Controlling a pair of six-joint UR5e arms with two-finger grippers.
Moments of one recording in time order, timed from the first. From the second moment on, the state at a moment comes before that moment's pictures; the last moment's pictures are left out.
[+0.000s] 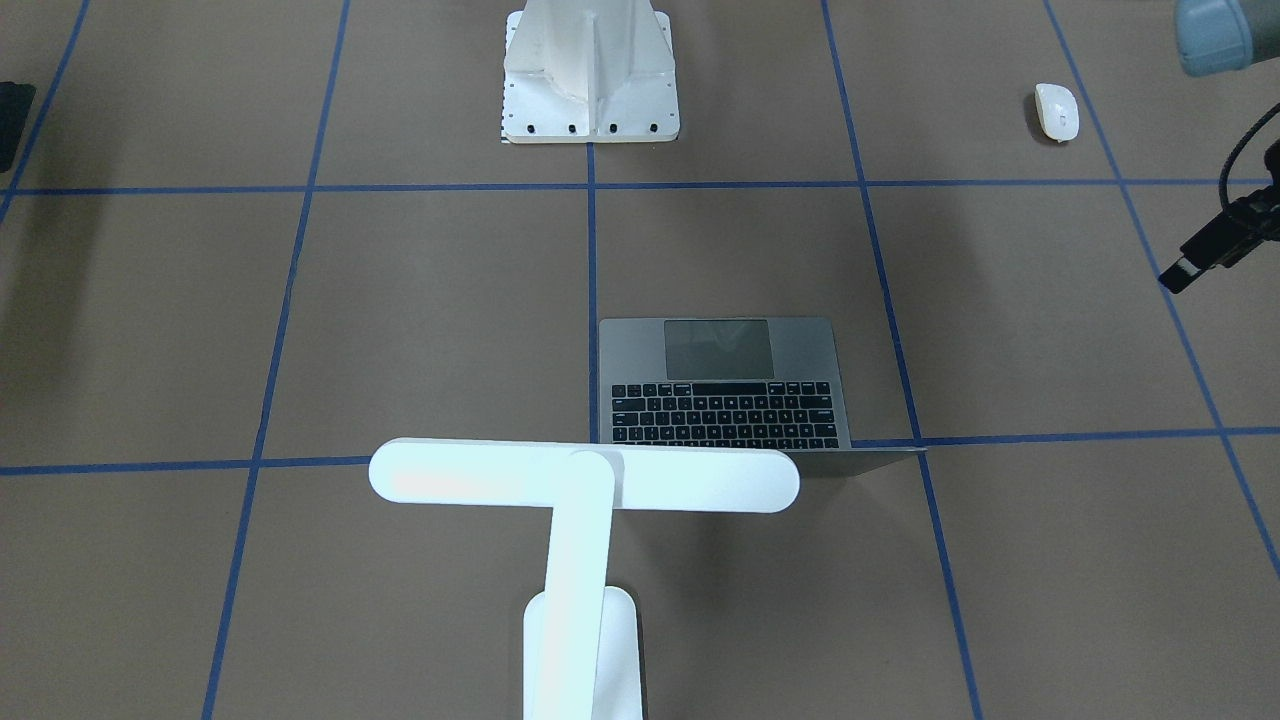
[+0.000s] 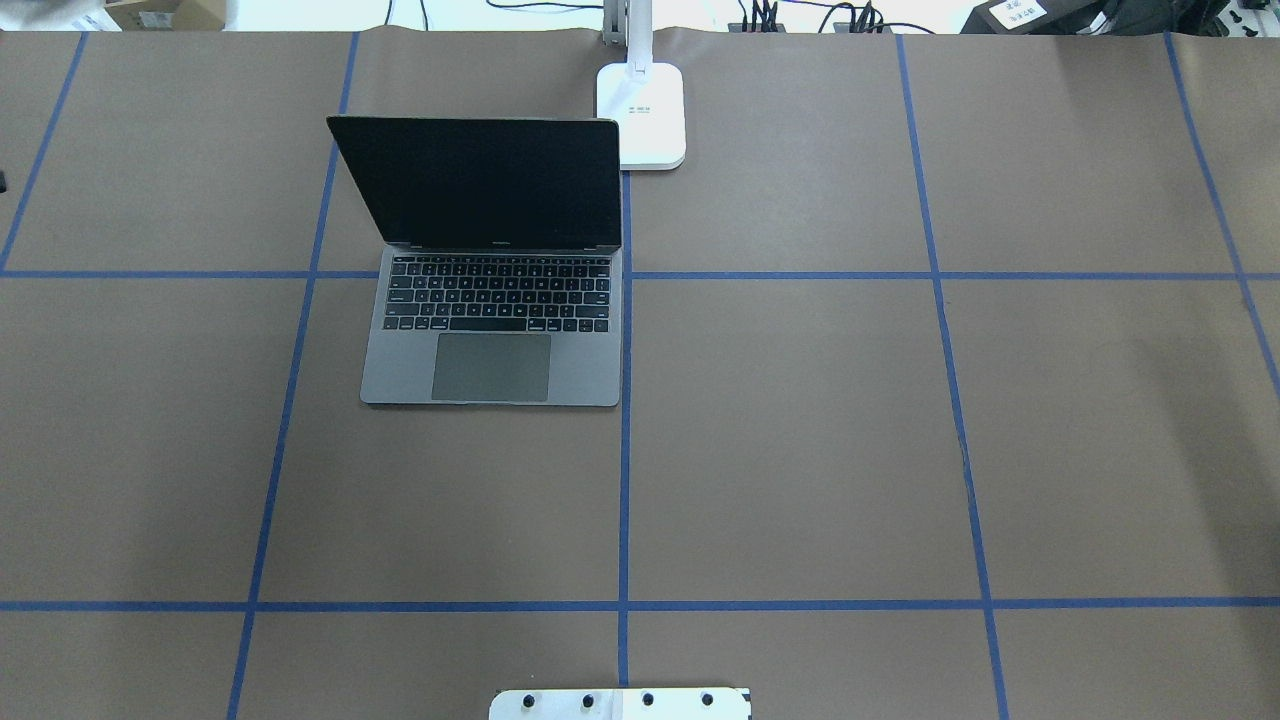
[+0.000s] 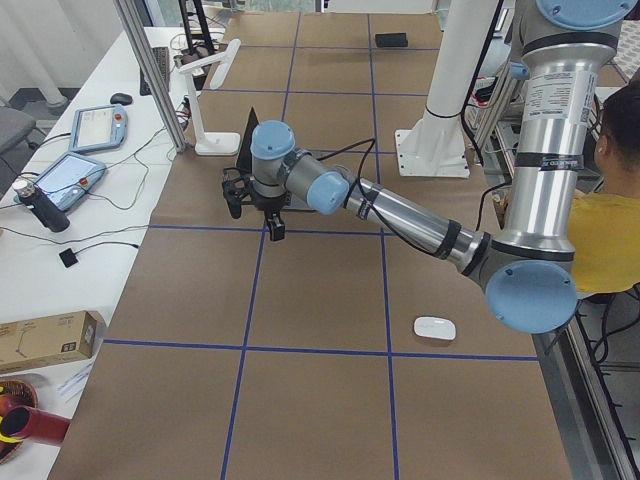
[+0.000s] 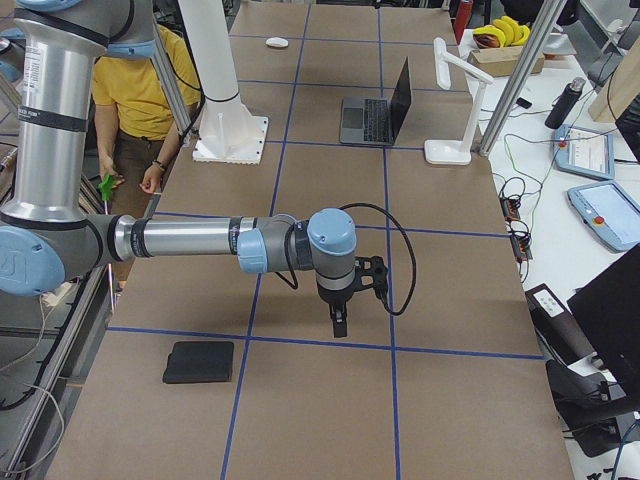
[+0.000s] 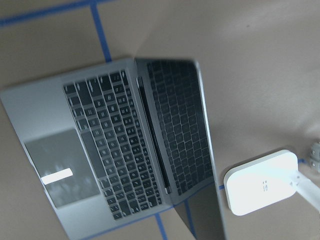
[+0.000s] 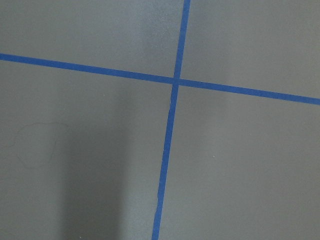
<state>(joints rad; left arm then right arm) -1.35 -1.60 -1.90 -1.71 -2.37 -0.86 1.55 -1.76 1.82 -1.50 2.29 -0.01</state>
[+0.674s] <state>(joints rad) -1.52 -1.48 -1.77 -1.71 -2.37 -0.31 1.58 -1.83 1.82 -1.50 2.31 0.00</state>
